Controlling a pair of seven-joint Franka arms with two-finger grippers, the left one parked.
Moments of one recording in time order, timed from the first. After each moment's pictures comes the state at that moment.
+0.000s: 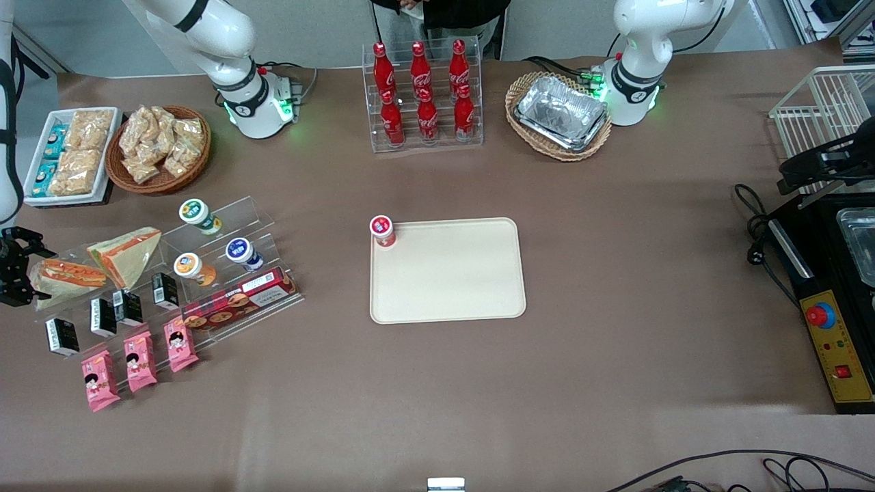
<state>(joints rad) -0.41 0.27 -0.10 -1.87 0.04 2.16 0.91</state>
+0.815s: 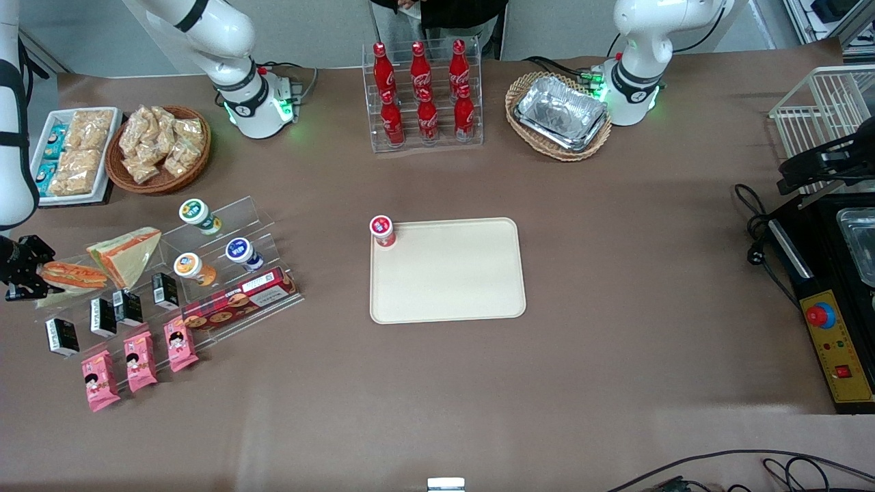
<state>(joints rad) -0.41 0.26 -0.09 -1.91 0.04 2.23 0.89</state>
